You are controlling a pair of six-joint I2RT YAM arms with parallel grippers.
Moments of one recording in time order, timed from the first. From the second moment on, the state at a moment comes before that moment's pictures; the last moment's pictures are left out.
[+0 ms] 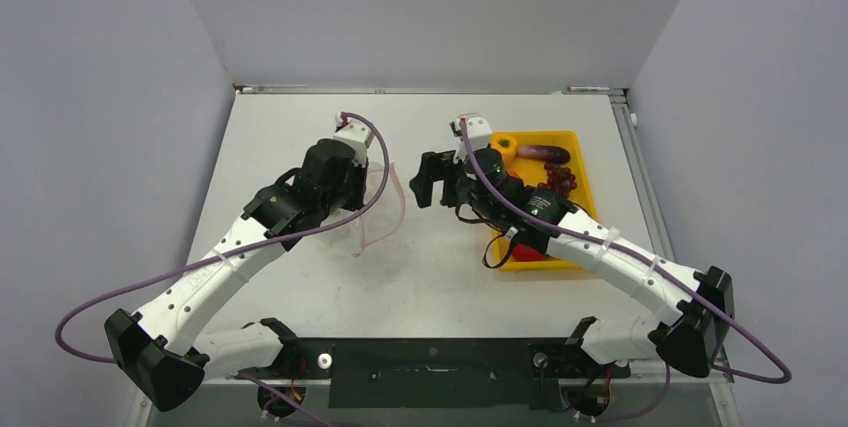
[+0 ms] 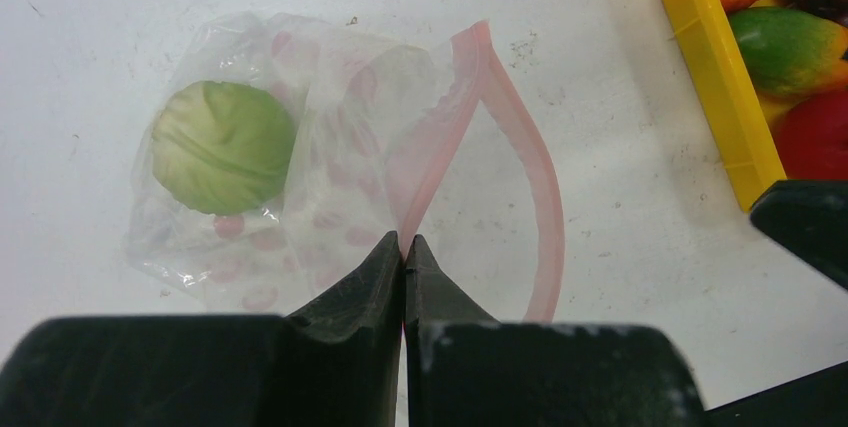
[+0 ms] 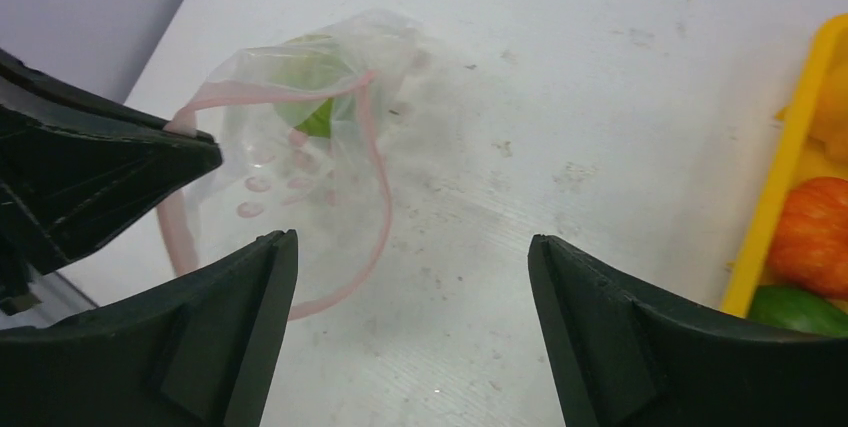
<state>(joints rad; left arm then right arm) -0.66 1.14 1.16 -0.65 -0.25 -0.26 0.88 1.30 1.16 -0.26 0.20 0.47</state>
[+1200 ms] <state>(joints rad) -0.66 1.14 1.15 -0.65 -0.26 -0.26 0.63 1.18 0.91 -0.75 0.44 0.54</state>
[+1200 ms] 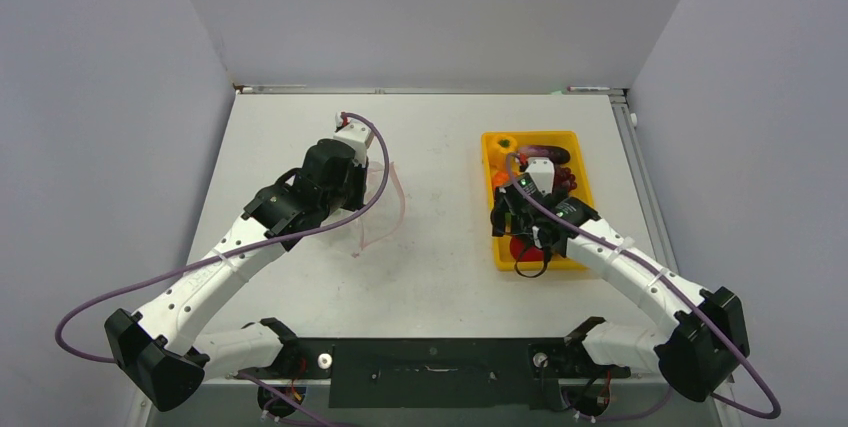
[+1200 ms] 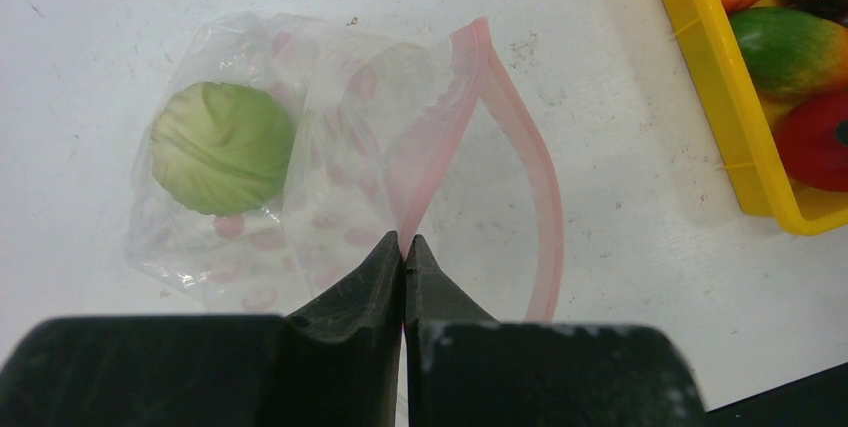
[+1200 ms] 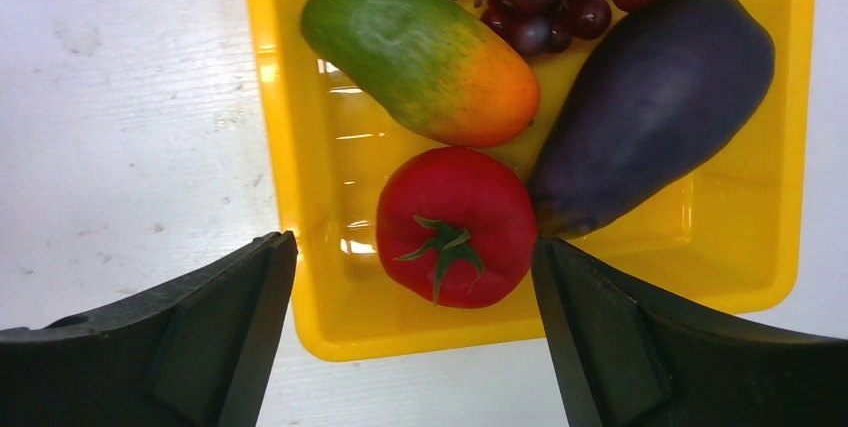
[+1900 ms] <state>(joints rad) -0.66 1.14 1.15 -0.65 -0.26 -0.26 0.50 1.20 0.73 -0.65 0.36 0.59</state>
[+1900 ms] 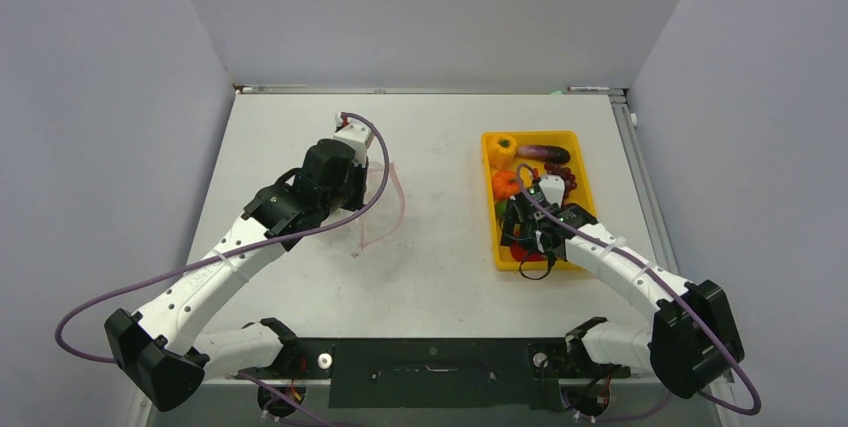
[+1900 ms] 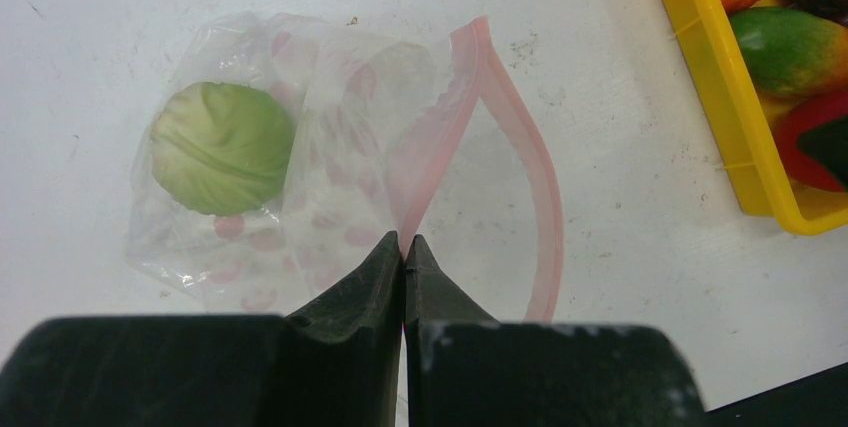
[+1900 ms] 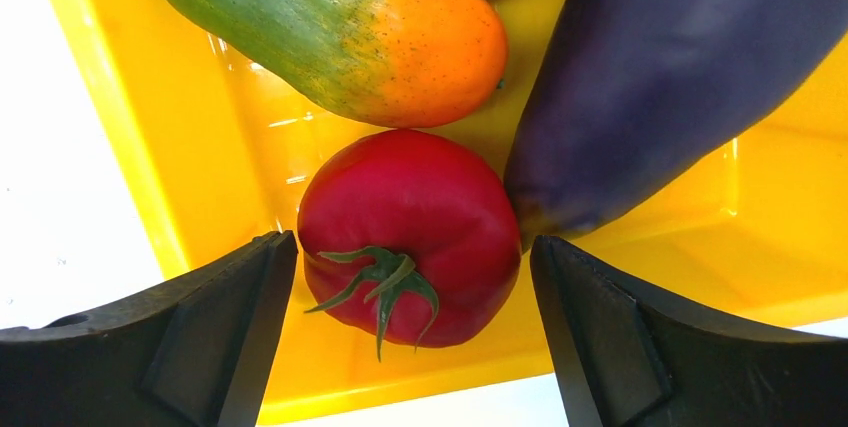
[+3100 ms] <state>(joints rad) -0.66 1.14 1.15 -0.65 -0.26 -0.26 0.49 1.12 0.87 -0.63 0.31 0.55</state>
